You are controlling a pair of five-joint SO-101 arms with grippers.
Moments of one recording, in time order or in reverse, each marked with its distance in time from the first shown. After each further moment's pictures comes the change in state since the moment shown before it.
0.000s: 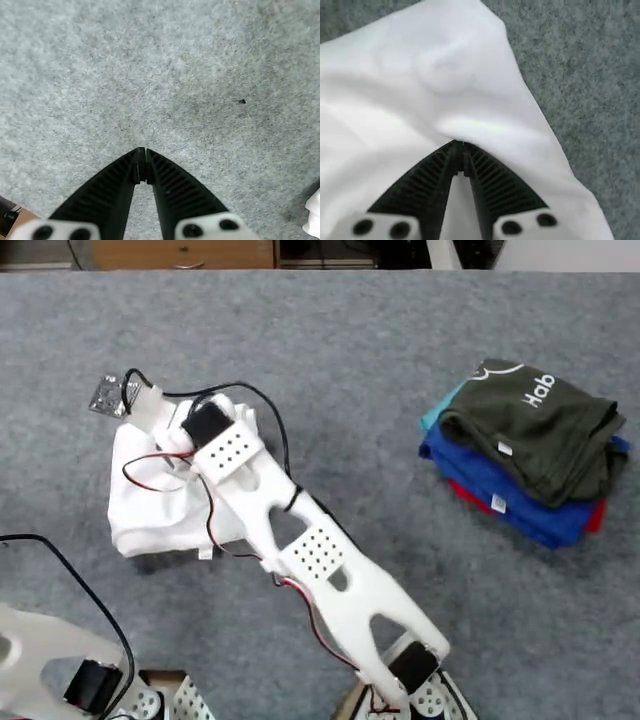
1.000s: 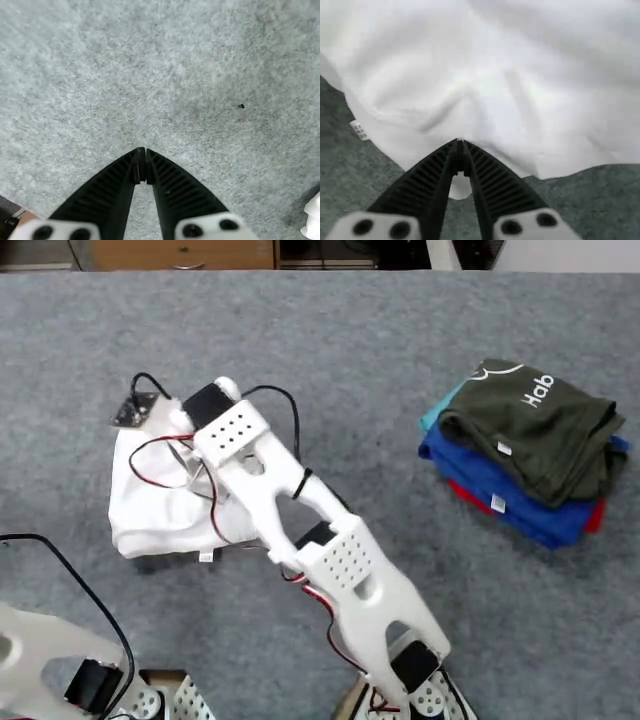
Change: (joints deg) left arm 0.0 0.0 -2.0 0.0 0.0; right arm 2.0 -24.1 35.7 13.5 0.0
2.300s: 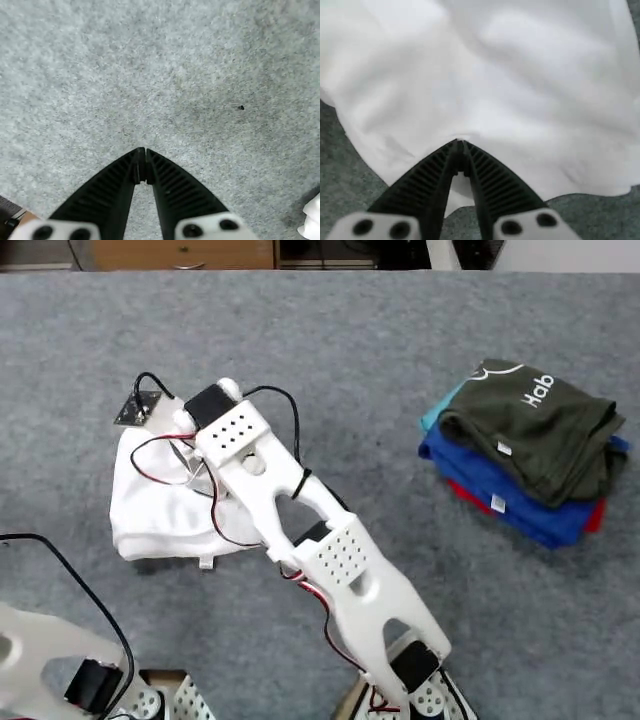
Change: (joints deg) left arm 0.0 0.0 0.0 0.0 0.0; right arm -0.4 4.9 -7.0 -0.3 0.0
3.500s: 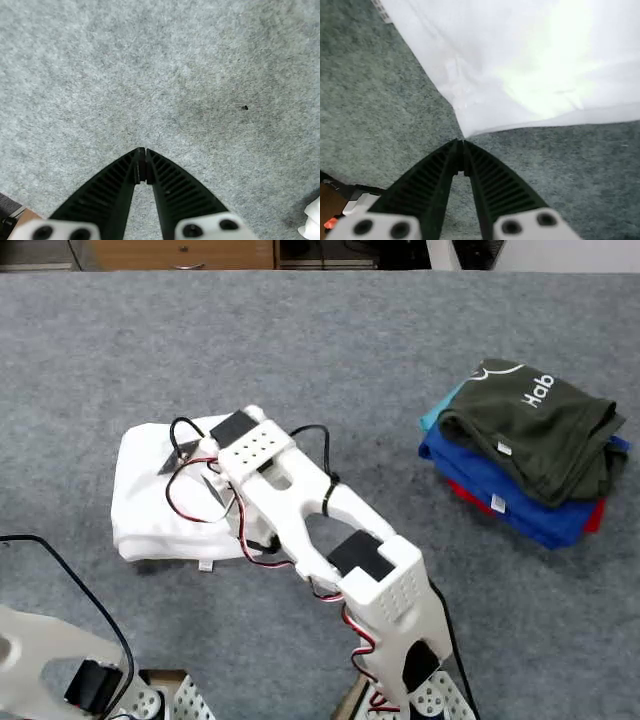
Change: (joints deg) left arm -0.7 0.0 0.0 0.0 0.0; right arm 0.9 -28.0 52.0 -4.9 0.0
